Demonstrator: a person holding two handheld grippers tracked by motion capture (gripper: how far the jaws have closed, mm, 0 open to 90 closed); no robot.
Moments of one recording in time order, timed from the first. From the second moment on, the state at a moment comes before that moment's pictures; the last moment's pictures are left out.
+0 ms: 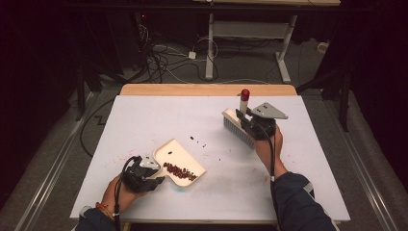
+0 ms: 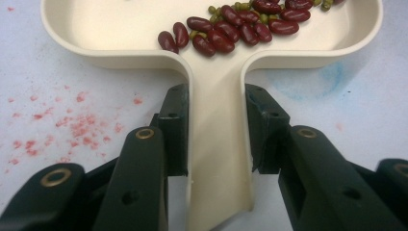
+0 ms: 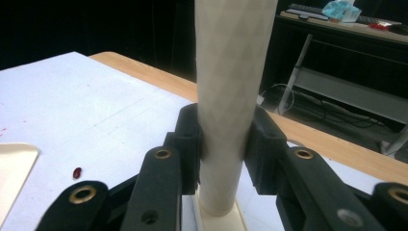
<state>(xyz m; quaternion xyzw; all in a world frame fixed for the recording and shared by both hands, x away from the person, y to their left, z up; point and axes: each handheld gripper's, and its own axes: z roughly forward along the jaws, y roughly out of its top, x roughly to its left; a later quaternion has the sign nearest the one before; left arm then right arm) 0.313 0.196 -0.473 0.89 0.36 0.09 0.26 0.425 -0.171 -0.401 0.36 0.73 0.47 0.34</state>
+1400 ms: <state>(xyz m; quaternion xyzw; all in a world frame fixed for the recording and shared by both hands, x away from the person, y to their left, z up) 0.337 0.185 -0.472 0.90 0.36 0.09 0.25 0.380 -0.066 -0.430 0.27 0.74 0.55 0.28</state>
